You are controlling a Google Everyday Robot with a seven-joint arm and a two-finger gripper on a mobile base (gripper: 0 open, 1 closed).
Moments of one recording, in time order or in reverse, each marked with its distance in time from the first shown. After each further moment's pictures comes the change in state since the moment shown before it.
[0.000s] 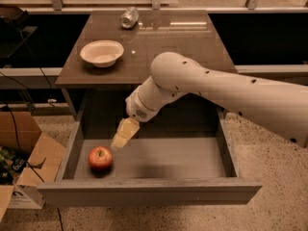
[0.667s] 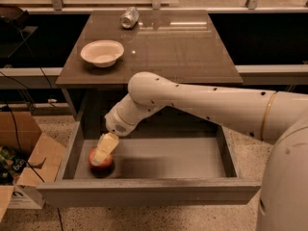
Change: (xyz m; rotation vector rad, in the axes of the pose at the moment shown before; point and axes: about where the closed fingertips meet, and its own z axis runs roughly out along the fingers) arm -0.018 0.030 0.087 -0.137 -0.039 -0.027
